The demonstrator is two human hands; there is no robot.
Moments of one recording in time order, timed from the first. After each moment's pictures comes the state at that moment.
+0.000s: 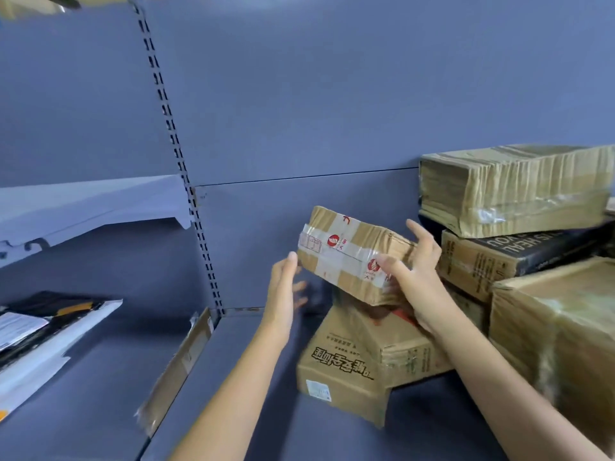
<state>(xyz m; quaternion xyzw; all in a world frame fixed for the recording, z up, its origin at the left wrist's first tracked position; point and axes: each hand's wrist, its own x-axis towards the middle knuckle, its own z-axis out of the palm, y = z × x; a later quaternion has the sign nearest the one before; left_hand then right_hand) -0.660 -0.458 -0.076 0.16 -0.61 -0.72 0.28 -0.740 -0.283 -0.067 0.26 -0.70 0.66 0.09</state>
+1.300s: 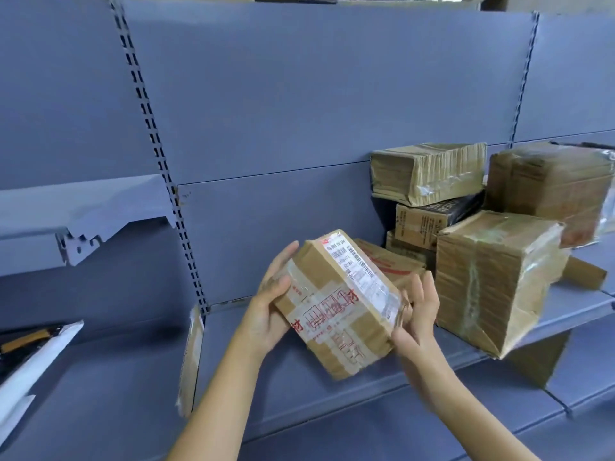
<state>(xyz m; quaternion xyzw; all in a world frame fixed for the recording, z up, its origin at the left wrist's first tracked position) -0.558 -0.508 -0.078 -0.17 -0.49 -0.86 0.02 -0.531 -0.294 -0.108 0.25 -0.60 0.75 0.11</state>
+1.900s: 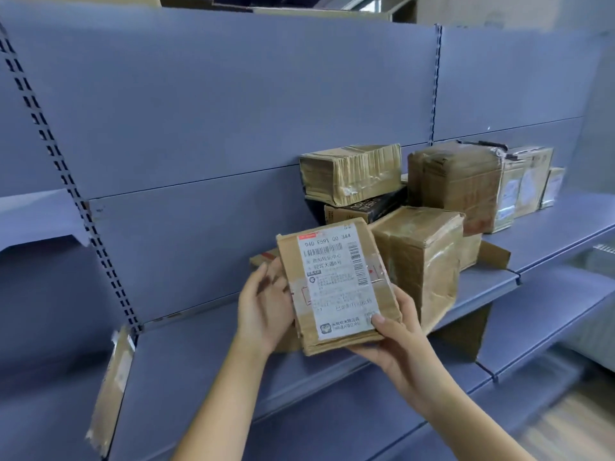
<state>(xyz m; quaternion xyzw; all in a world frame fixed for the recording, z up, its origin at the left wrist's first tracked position) -0.577 -0.393 -0.078 -0.12 -0.39 -0.91 -0.04 -0.516 -0.197 -0.120 0.13 -0.43 0.89 -0.02</state>
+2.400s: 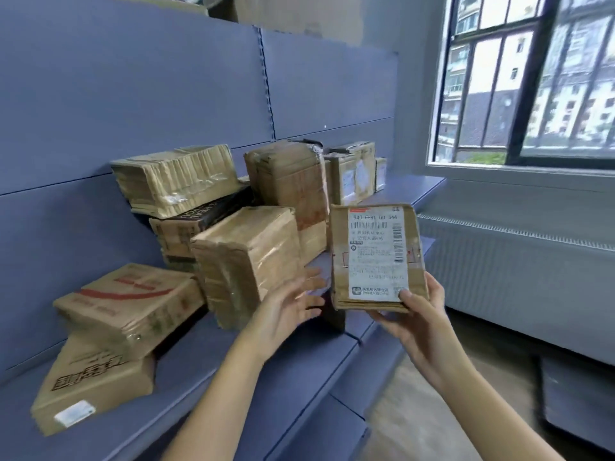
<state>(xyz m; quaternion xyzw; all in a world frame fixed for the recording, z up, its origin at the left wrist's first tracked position) -0.583 -0.155 -0.107 -0.22 -0.51 -0.78 -0.30 -0.452 0.029 -0.134 -0.02 -0.42 0.87 0.25</state>
